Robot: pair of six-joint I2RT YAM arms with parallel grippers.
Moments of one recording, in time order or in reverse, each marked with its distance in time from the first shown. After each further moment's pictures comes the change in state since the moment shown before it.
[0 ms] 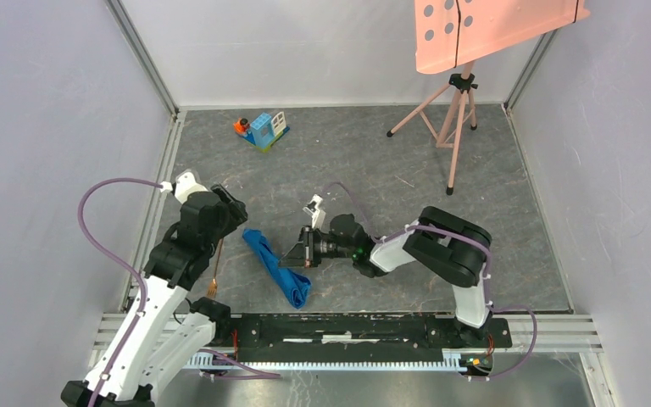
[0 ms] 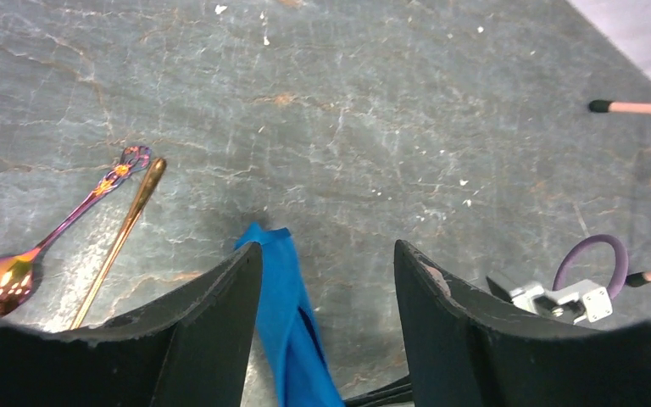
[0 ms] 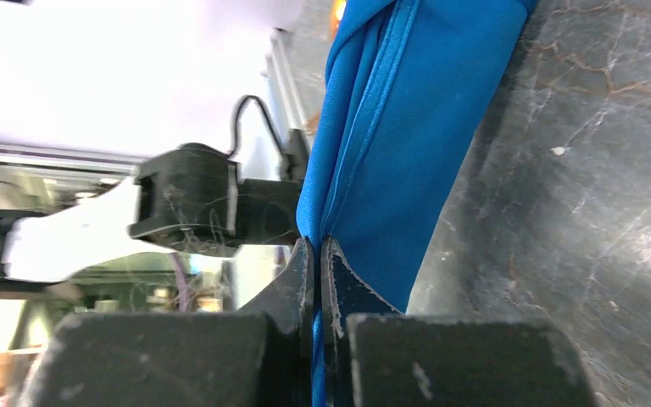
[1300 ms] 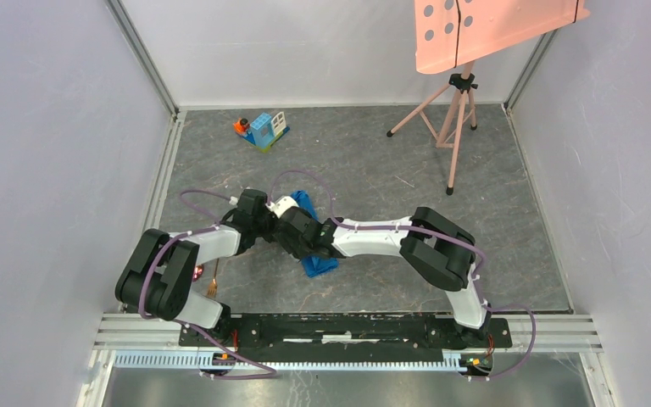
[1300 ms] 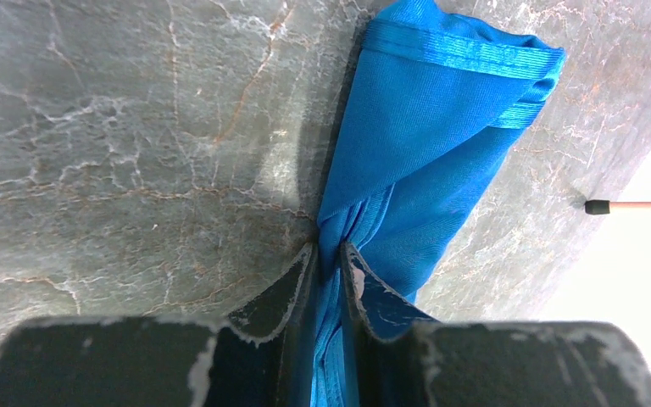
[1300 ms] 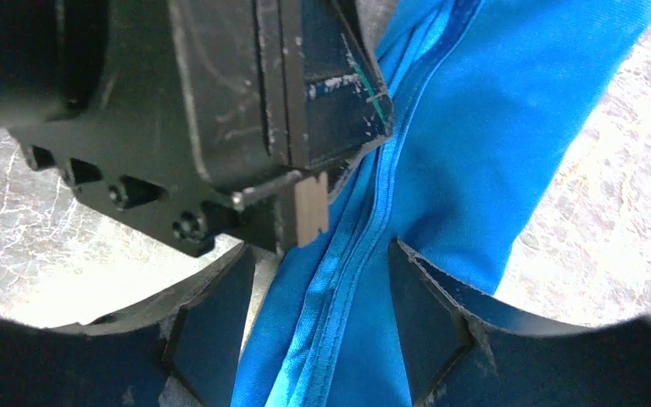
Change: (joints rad) left arm -0.009 0.777 -0.271 0.789 0.502 -0.344; right arm 0.102 0.097 0.503 -1.023 0.707 -0.746
